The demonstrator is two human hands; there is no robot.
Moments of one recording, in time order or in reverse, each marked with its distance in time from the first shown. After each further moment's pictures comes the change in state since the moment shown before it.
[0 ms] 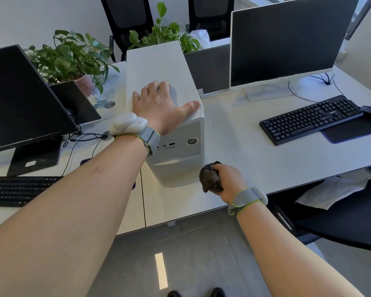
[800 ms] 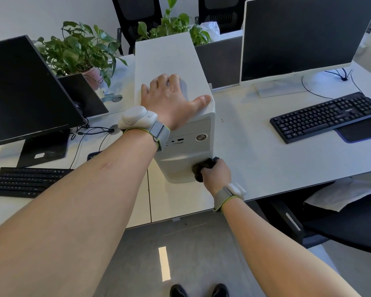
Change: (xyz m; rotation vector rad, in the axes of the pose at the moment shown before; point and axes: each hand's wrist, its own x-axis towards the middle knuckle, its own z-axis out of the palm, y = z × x) left_hand 0.001 0.000 0.000 0.009 0.020 0.005; right_hand 0.036 0.040 0.033 -0.880 0.271 -0.420
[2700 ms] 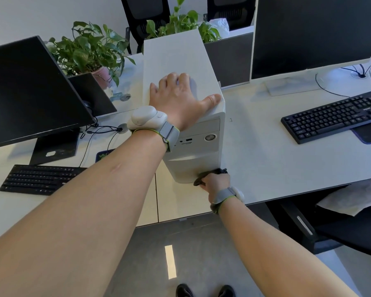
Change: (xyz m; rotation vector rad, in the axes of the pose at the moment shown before) left_hand 0.000 0.001 0.002 -0.007 -0.003 -0.002; right_hand -0.007 0.000 0.030 0.764 -0.080 0.463
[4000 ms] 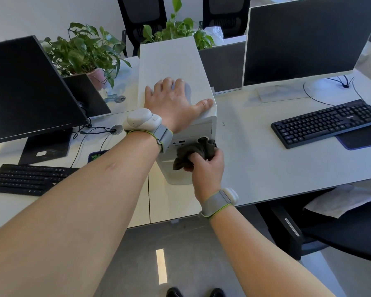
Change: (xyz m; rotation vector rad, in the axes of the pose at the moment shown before) left_hand -0.001 0.000 -0.001 0.038 -0.008 0.004; right_hand -0.083 -0.038 0.009 0.162 -0.231 -0.558
